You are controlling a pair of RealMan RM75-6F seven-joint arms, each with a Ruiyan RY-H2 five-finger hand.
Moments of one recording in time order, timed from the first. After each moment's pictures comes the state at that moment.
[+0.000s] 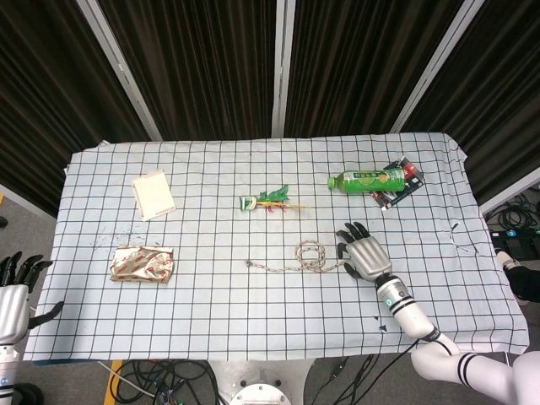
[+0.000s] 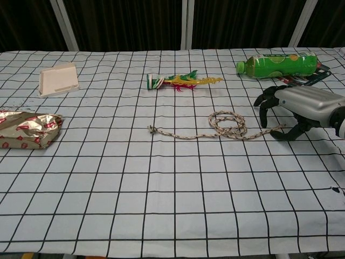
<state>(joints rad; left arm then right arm) -0.01 -1.22 -0.05 -1.52 1.44 1.53 0.03 0.59 -1.59 0.08 -1.19 -1.41 0.94 -0.09</state>
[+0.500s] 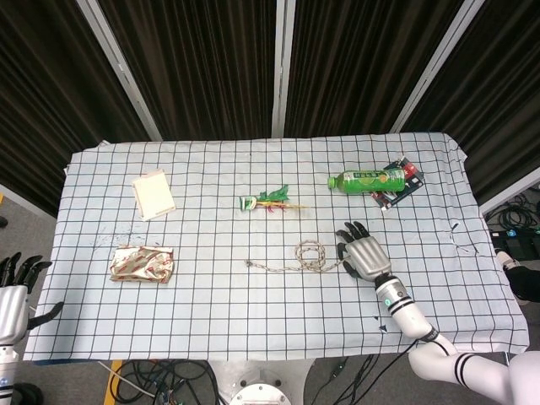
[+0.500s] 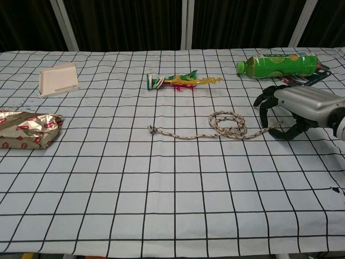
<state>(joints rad) -0.01 -1.23 -0.05 -1.50 1.45 1.53 0.02 0.59 -1.61 0.08 -1.17 -1.40 0.96 -0.09</state>
